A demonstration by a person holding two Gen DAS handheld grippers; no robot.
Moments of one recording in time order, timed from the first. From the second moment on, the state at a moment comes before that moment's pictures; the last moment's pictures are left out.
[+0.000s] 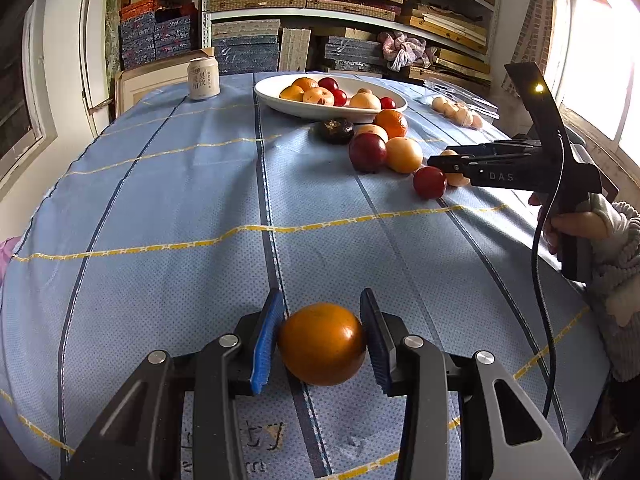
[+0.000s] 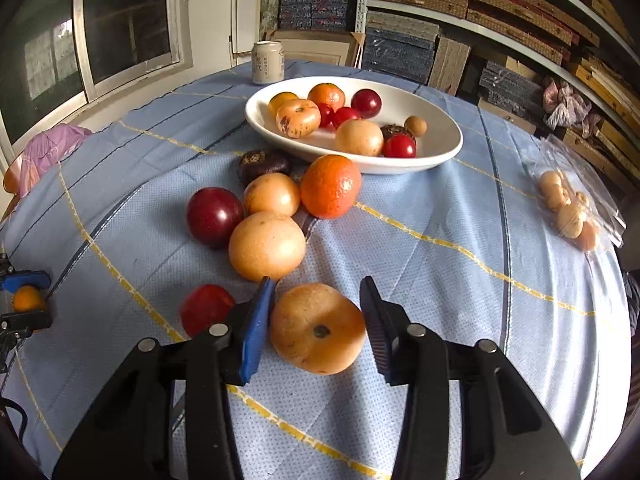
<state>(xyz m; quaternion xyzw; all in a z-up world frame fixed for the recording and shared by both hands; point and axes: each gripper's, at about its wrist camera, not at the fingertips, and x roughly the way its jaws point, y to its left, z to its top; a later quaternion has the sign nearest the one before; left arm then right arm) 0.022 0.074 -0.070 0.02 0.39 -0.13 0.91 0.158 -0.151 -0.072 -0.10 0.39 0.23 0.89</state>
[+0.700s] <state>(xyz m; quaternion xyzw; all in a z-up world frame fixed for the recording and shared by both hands) -0.002 0.080 -0.078 0.04 0.39 -0.12 0.91 0.155 -0.156 -0.074 -0.09 0.39 0.23 0.89</state>
